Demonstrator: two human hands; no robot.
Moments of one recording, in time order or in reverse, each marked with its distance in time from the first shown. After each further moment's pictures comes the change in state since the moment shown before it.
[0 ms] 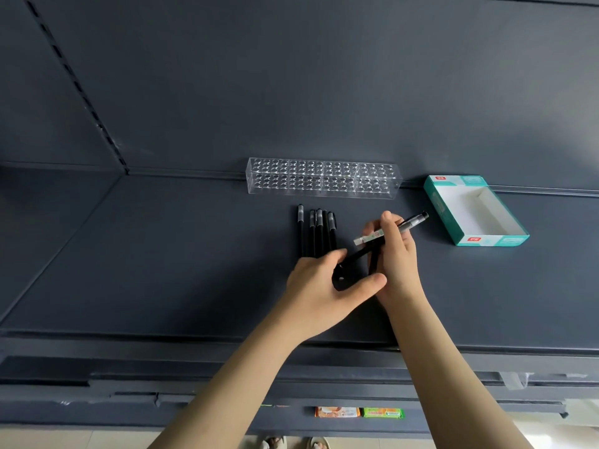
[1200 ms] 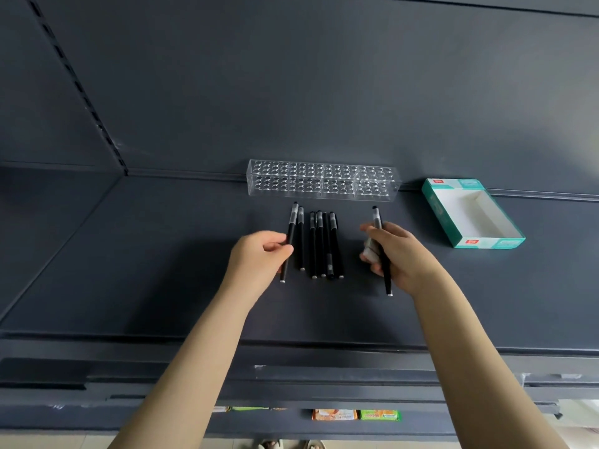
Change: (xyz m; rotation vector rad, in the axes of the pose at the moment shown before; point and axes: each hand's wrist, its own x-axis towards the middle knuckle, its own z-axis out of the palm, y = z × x) left_hand 0.024 -0.047 -0.055 -0.223 0.411 -0.220; right_hand 0.021 -0.023 -0.009 -0.437 -0.107 0.370
